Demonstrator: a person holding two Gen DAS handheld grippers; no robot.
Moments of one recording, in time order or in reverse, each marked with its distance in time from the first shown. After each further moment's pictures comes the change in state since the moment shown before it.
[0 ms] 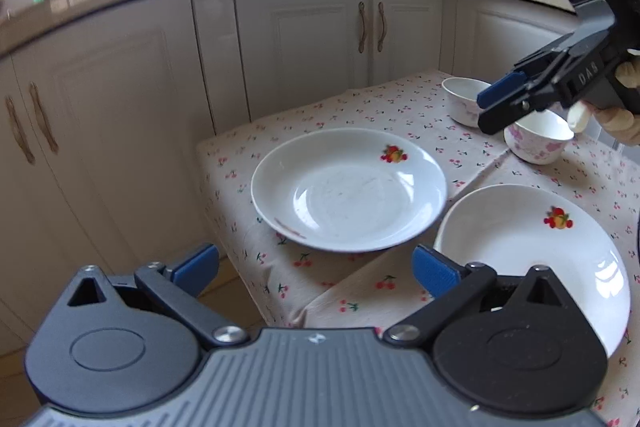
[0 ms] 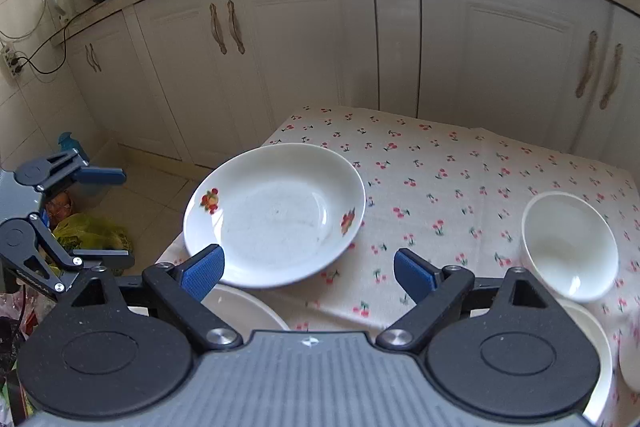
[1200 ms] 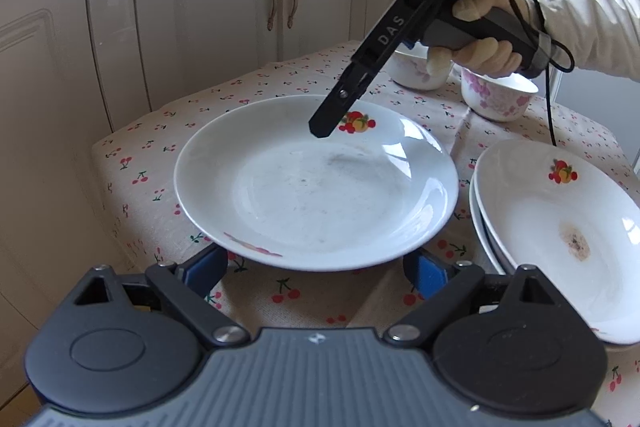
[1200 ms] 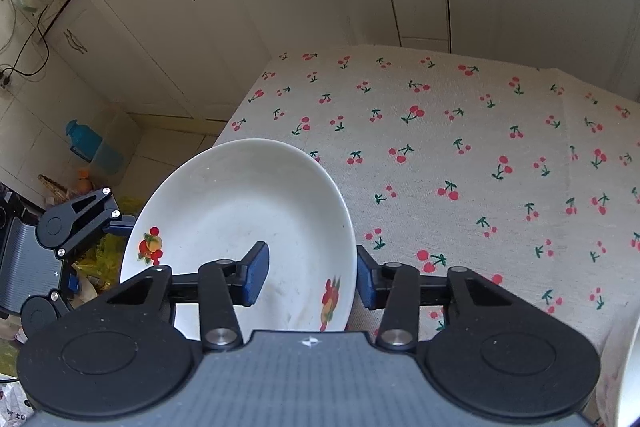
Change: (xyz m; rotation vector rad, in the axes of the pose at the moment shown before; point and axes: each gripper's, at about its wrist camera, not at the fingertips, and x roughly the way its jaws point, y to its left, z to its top) left arm 0.087 0.023 -0.005 0.161 0.018 -0.304; right arm 0.140 -0.056 0.060 0.145 0.271 0.142
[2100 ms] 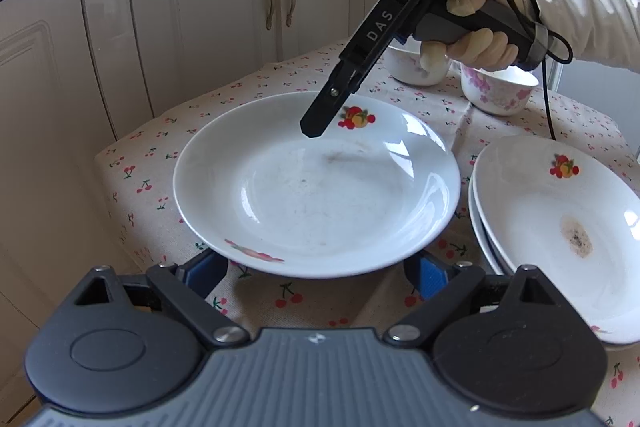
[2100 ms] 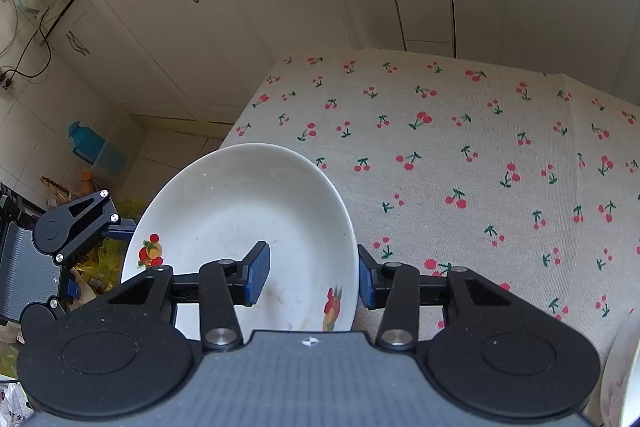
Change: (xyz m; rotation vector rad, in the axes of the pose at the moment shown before) left arm -0.002 -0.004 0.006 0.026 0.015 0.026; right arm 0.001 0.004 0.001 -0.004 -0.012 0.011
